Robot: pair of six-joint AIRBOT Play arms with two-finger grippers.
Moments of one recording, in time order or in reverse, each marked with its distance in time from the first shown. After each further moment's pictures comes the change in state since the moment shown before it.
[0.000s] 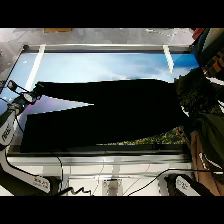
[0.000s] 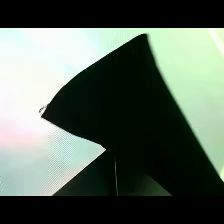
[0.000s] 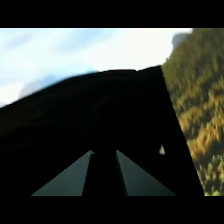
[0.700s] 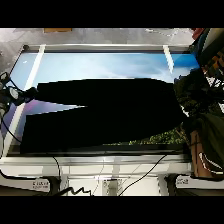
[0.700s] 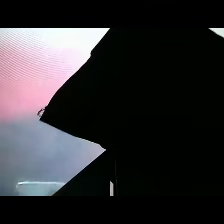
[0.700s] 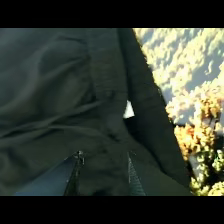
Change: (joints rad) left arm 0.052 0.187 0.000 0.270 -0.467 0.109; right arm -0.058 -0.415 0.269 -0.079 0.276 0.081
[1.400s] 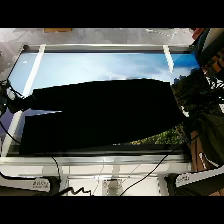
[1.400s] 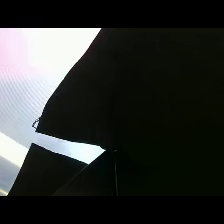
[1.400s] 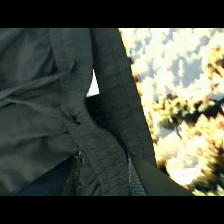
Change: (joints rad) left arm 0.024 0.004 -0.001 0.084 -0.201 0.011; right arm -0.057 -0.194 0.146 0.027 0.166 -0.146
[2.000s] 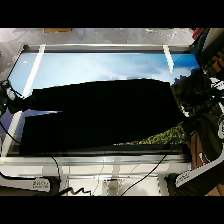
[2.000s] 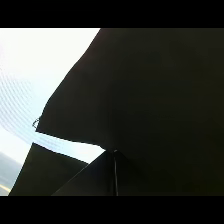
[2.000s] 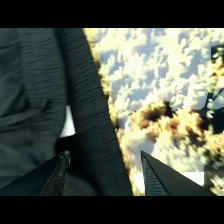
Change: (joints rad) left arm 0.000 0.000 0.000 0.008 -0.011 0.000; right arm 0.001 -0.194 0.128 0.027 -0.037 -0.035
